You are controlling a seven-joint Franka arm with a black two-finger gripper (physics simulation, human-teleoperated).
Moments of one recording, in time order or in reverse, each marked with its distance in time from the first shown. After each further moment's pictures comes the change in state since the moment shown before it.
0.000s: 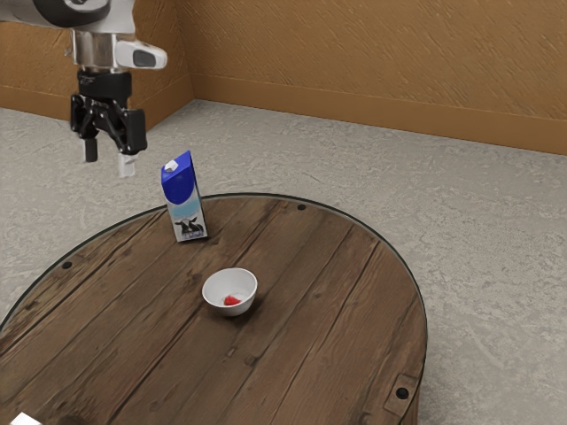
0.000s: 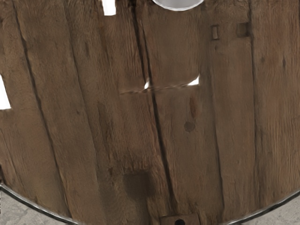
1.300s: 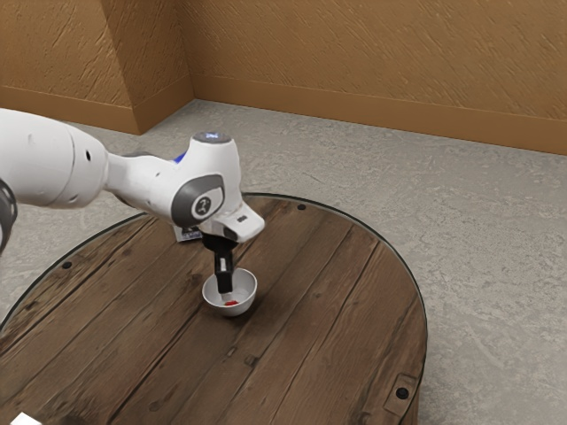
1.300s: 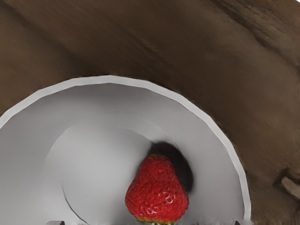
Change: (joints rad) arm 0.011 0.382 -0.107 -0.414 -0.021 0.976 0.678
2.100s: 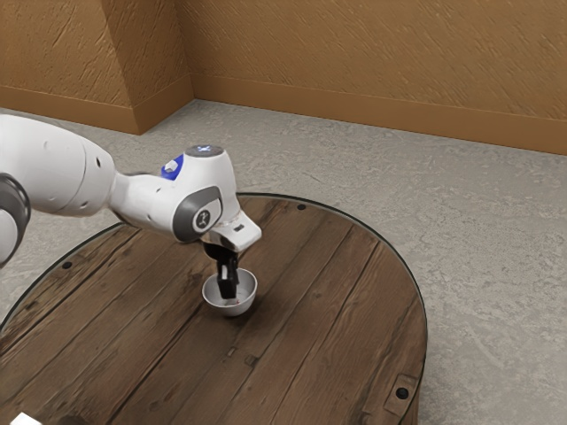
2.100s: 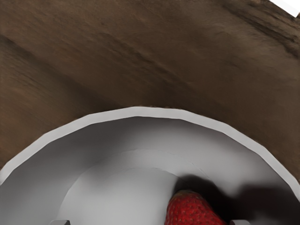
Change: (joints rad) arm 0.016 0.056 0.002 -0.016 -0.082 0.144 0.146
